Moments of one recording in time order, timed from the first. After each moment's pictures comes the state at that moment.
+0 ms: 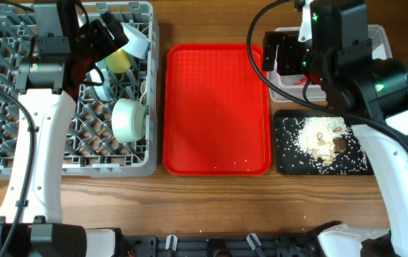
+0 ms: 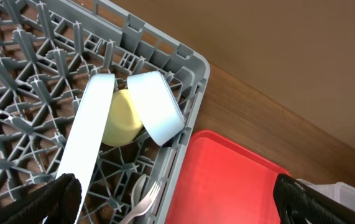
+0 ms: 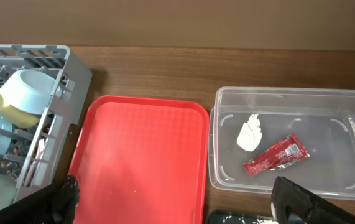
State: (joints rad) left arm -0.01 1.55 1.55 -0.73 0.05 -0.52; right arm 0.36 1.47 1.79 -1.04 0.14 0.22
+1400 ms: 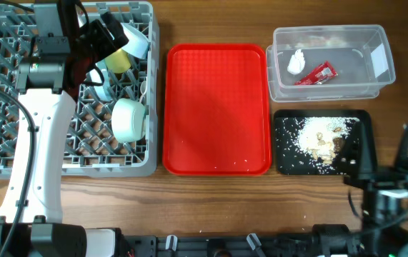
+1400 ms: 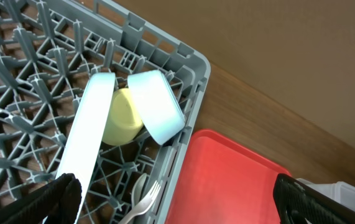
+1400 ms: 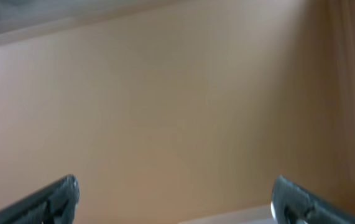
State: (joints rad) left arm -0.01 1.55 1.55 -0.74 0.05 -0.52; right arm 0.00 0.13 0.55 -0.05 0.01 0.22
